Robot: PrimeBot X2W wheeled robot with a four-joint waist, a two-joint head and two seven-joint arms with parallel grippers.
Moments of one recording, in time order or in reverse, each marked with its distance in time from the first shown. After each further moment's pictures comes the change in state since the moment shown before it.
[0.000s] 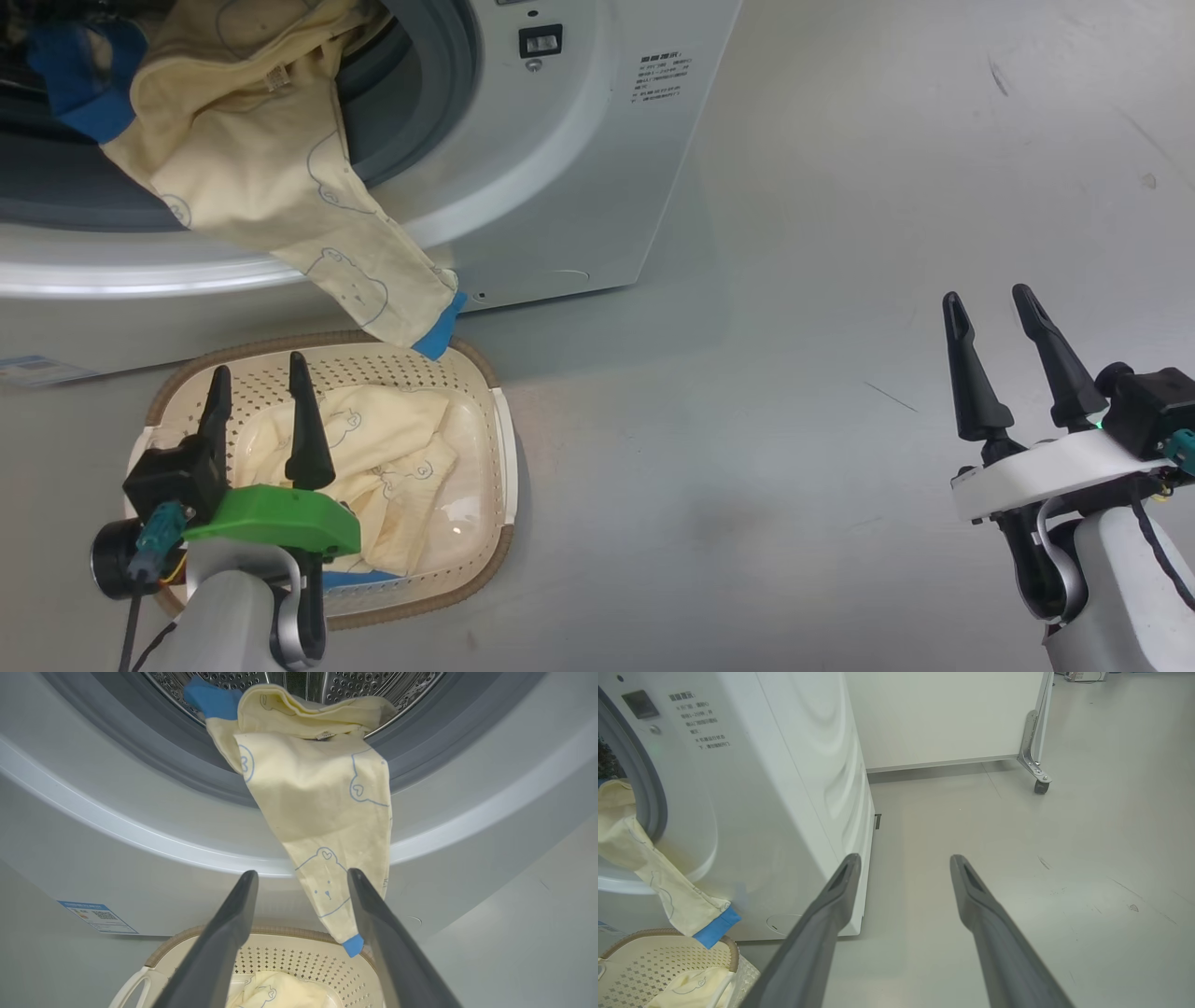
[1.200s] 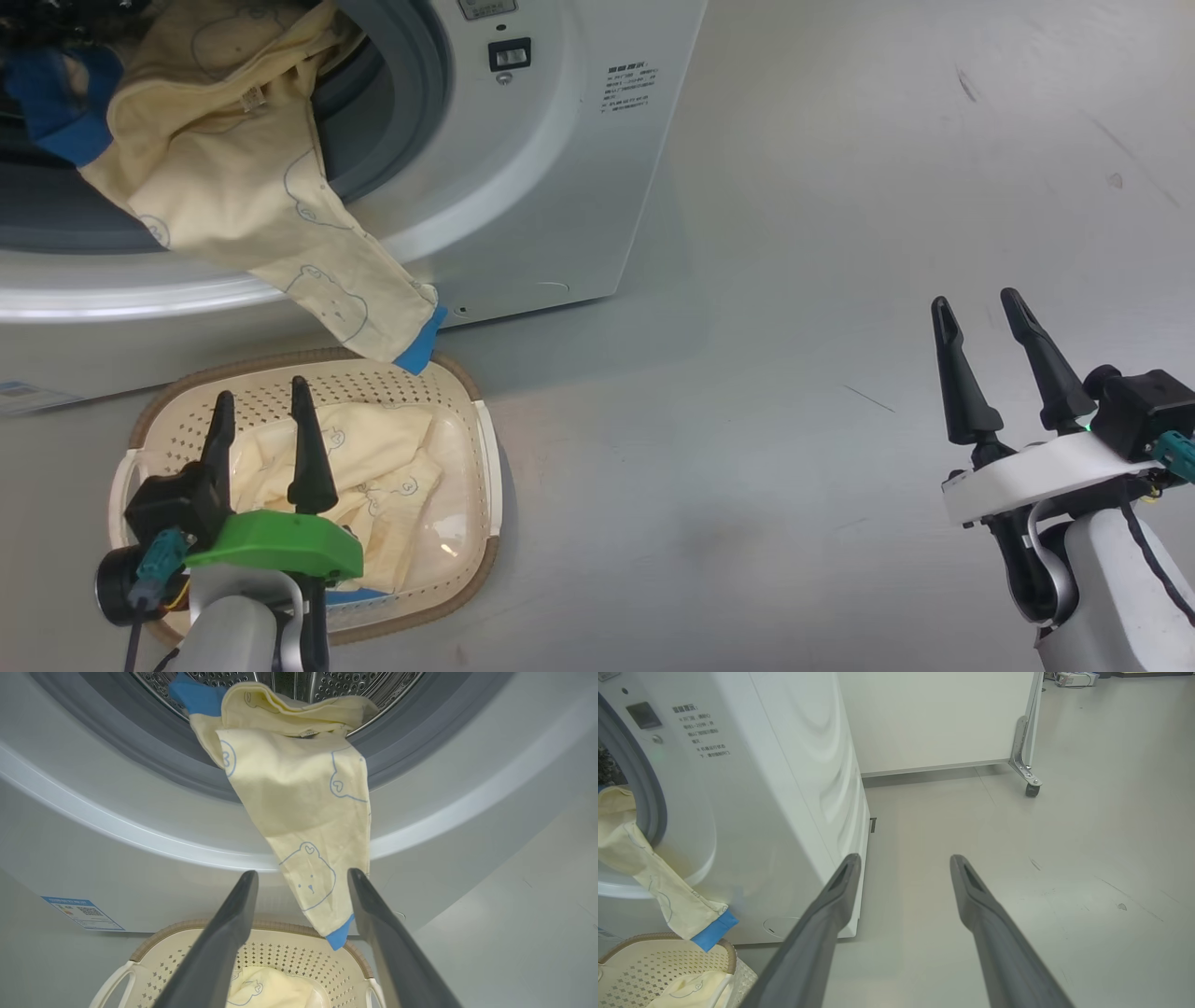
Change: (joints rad) left arm 0.055 0.001 -0.008 -0.042 -0.022 0.011 0.000; right arm 0.000 0.005 0.014 0.005 0.000 0.000 0.000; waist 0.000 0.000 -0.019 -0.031
